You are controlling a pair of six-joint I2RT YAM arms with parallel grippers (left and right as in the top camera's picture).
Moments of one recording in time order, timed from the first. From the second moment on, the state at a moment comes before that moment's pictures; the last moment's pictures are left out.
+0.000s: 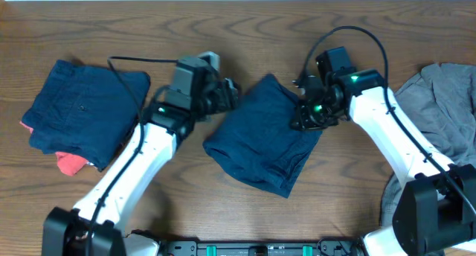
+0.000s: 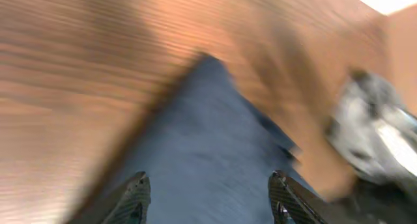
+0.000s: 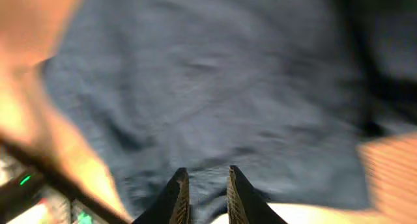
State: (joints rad) left arm -0.36 1.47 1.02 -0.34 0.27 -0.59; right arm 0.30 1.68 1.26 -0.98 -0.45 0.11
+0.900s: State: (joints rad) left arm -0.37 1.84 1.04 -1.12 0.51 -0.57; right arm 0.36 1.68 0.88 -0.62 -0.19 0.33
